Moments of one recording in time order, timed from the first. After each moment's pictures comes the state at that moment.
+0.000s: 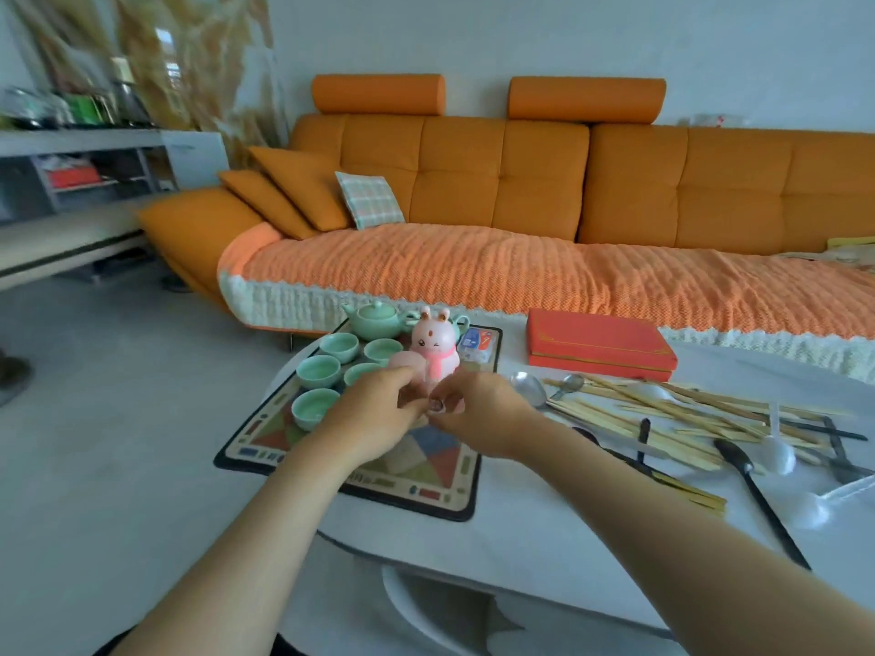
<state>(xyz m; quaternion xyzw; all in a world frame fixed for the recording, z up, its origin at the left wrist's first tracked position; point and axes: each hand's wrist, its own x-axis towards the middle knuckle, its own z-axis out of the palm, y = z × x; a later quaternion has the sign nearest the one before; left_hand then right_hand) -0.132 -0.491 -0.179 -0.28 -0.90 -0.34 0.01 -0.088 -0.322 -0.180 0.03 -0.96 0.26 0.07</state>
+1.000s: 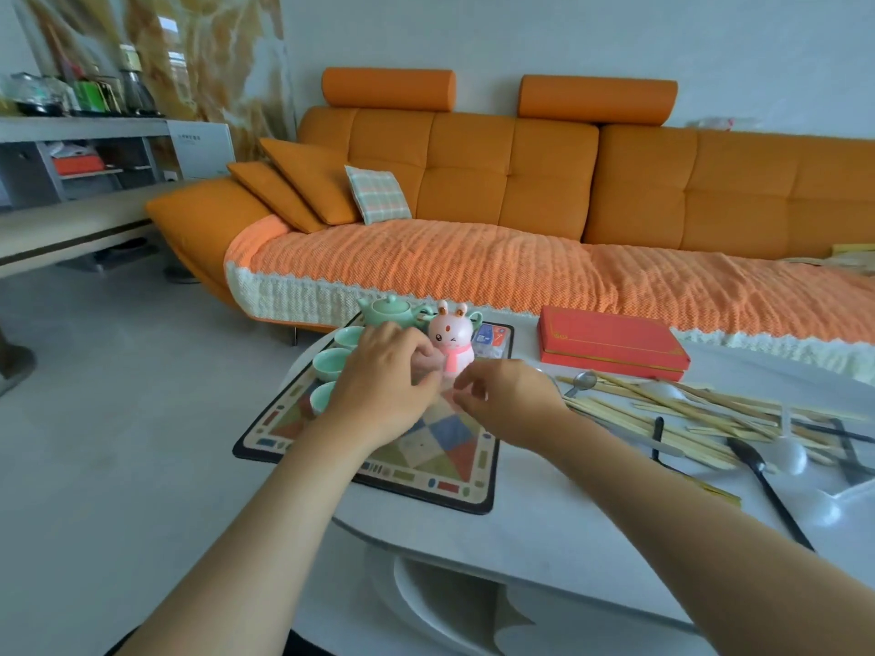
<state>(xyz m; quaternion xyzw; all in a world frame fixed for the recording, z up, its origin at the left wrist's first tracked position) -0.126 -0.502 -0.160 -0.30 -0.89 -0.28 0.19 -0.083 -0.320 -0.172 -0.02 -0.98 0.14 0.10</state>
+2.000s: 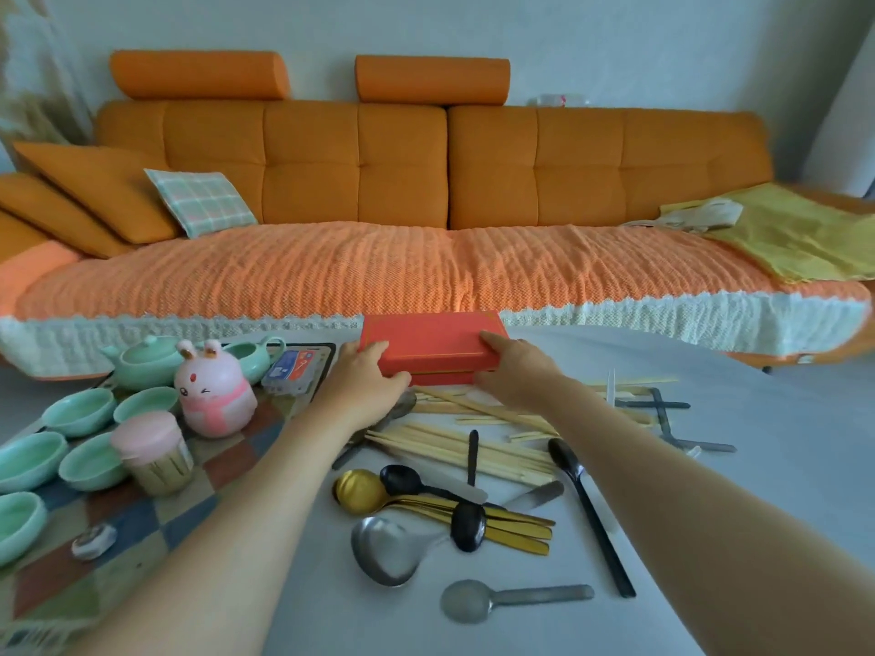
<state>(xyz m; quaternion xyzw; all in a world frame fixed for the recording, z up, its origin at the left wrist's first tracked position) -0.173 -0.244 -0.197 -0.28 -0.91 -0.28 -0.05 -0.071 -0.048 -0.189 -0.26 -0.95 0.17 0.03</state>
